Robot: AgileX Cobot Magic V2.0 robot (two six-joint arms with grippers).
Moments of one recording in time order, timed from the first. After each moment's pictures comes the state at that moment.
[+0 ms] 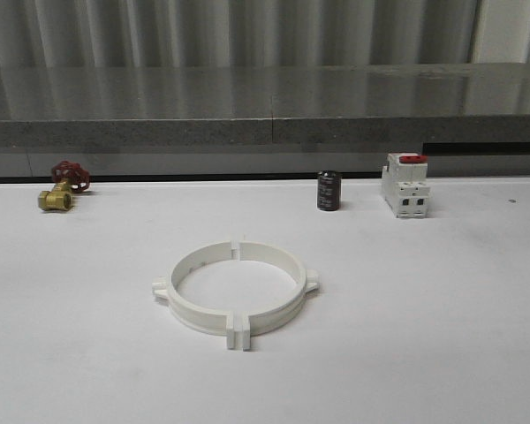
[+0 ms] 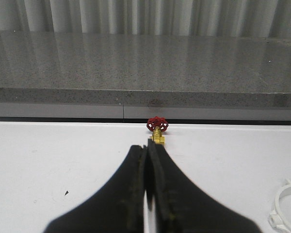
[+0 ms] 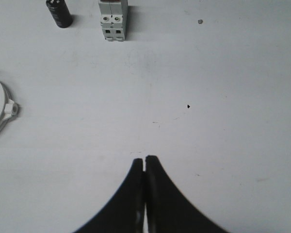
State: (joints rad) left arm 0.00 0.17 -0.34 -0.08 0.38 0.06; right arm 0.11 0.73 -0.67 -0.03 0.69 0.10
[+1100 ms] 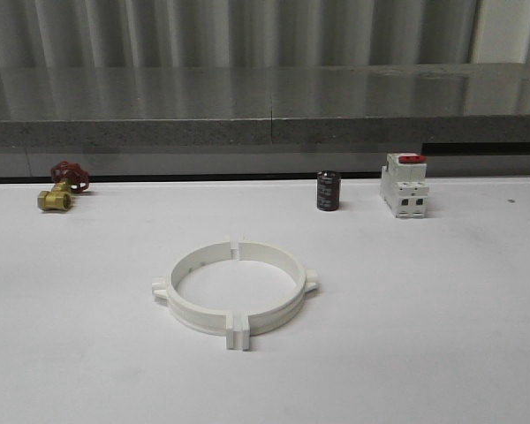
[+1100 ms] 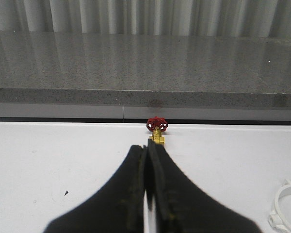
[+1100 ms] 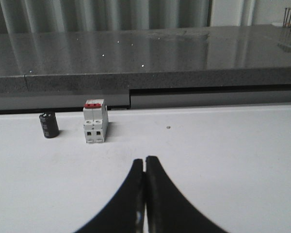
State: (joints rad) left arm 0.00 0.17 -0.34 -0.08 0.38 0.06; right arm -0.01 0.05 0.03 -0.04 0.01 0.10
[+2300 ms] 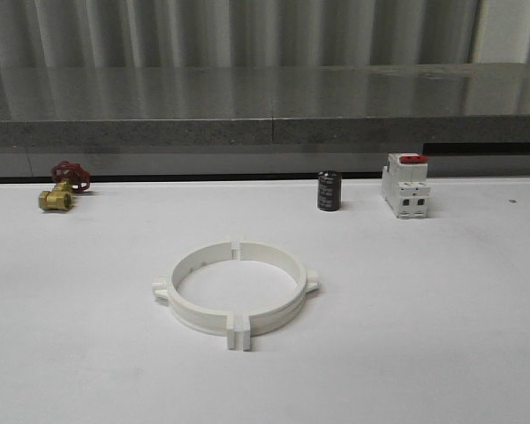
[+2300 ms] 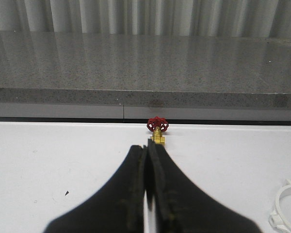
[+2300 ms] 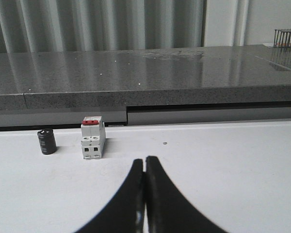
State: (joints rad) left arm 0.00 0.17 -0.34 -0.08 0.38 0.06; right arm -0.02 -0.01 0.03 -0.04 0.03 0.10
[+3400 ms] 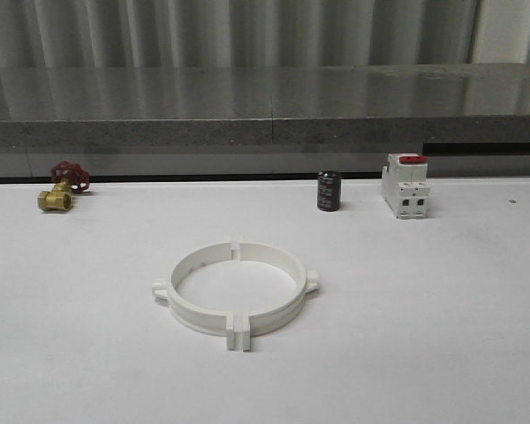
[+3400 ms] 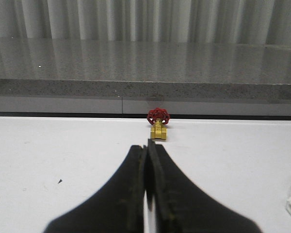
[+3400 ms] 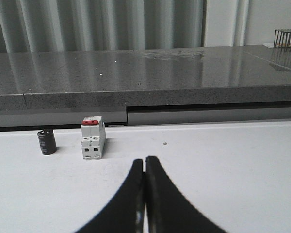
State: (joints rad) left arm -0.04 0.00 0.00 0.06 0.12 -0.07; right arm -0.02 -0.01 0.03 -0.04 0.03 0.10
